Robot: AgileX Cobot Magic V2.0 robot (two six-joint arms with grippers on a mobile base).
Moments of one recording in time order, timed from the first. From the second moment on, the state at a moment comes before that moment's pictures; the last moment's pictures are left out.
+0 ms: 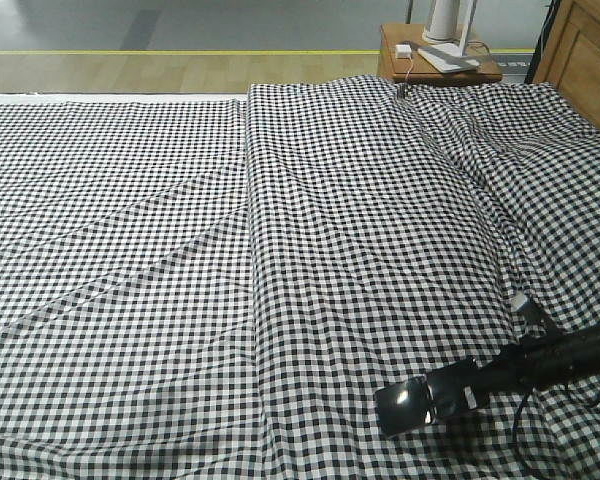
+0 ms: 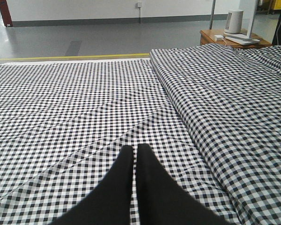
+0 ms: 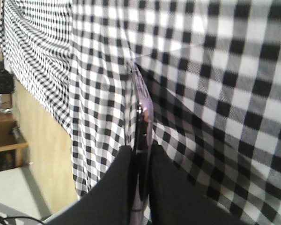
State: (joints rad) left arm 0.00 -0.02 0.03 -0.14 0.28 0.14; right arm -0.43 2.60 -1.41 0.96 1.14 -1.27
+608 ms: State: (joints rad) left arm 0.00 -0.02 0.03 -0.14 0.28 0.14; right arm -0.42 2.15 -1.22 1.02 1.15 -1.28
